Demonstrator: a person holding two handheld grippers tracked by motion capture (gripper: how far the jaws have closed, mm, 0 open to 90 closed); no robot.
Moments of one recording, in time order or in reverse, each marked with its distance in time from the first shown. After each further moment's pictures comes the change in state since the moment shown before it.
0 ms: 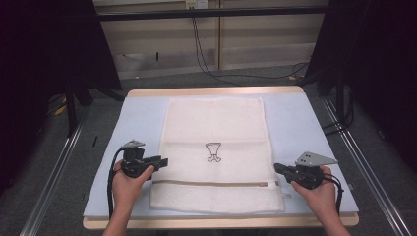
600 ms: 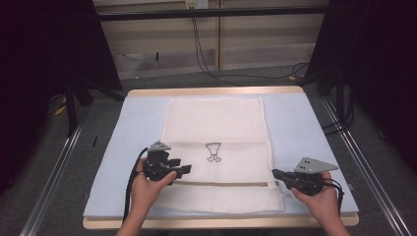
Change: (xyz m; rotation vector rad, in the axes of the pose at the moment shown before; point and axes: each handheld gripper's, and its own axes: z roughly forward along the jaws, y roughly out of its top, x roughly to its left) left arm -0.061 0.009 0.024 0.071 -0.106 0.113; right arm 0.014 -0.003 -0.008 0.001 0.050 -0.042
